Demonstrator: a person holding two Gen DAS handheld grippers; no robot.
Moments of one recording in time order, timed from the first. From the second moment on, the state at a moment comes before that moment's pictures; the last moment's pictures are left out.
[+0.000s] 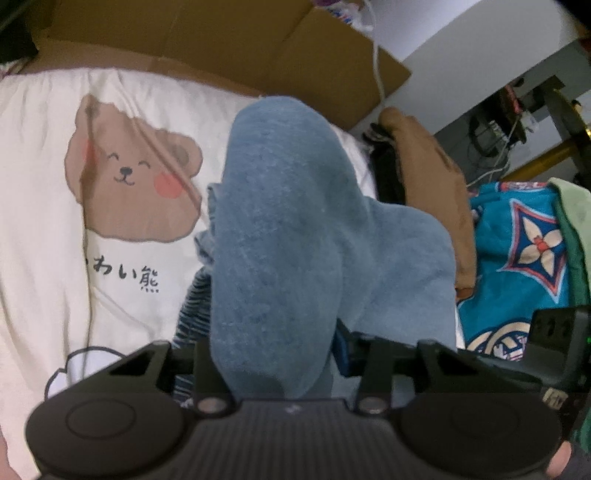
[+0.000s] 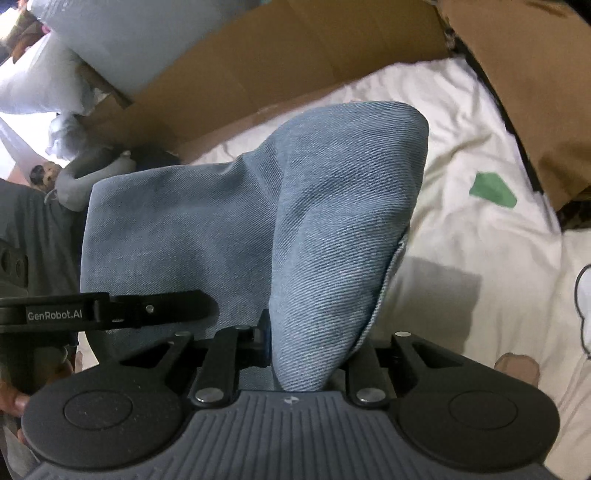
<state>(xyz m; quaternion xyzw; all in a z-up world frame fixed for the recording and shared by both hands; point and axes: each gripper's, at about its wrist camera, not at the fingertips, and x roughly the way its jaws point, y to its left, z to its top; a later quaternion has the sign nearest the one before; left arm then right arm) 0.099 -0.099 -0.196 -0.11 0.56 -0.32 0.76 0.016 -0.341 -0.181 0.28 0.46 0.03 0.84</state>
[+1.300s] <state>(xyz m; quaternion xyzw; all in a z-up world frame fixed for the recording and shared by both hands) 0.086 -0.206 0.045 -0.09 0.41 -0.45 0.79 -0.039 -0.410 0.095 0.20 0.29 -0.07 0.93</state>
